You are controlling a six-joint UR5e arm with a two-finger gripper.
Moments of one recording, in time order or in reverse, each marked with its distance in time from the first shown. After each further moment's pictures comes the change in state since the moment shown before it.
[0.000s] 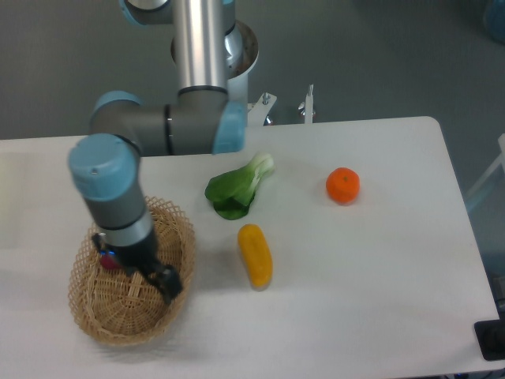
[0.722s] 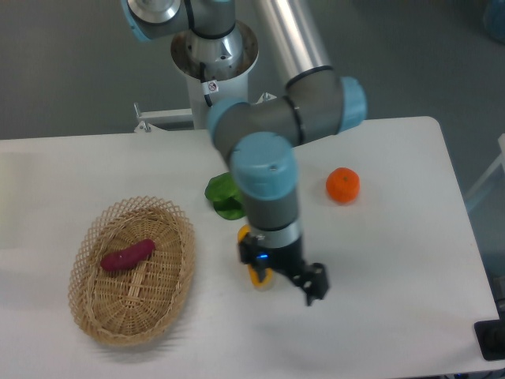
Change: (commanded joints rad) arm 0.278 -0.020 0.031 -0.012 -0.003 0.247
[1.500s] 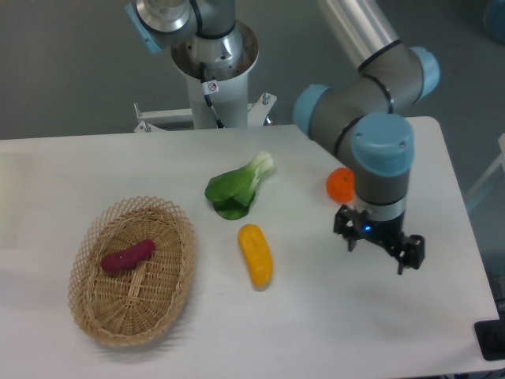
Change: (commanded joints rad) arm 0.195 -0.020 -0.003 -0.032 -0.002 0.261
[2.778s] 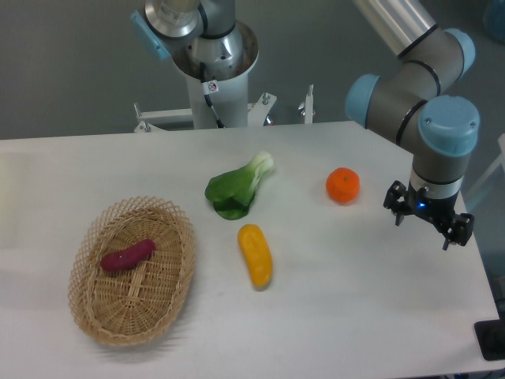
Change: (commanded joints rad) arm 0.088 -0.020 0.000 0.002 0.000 0.129
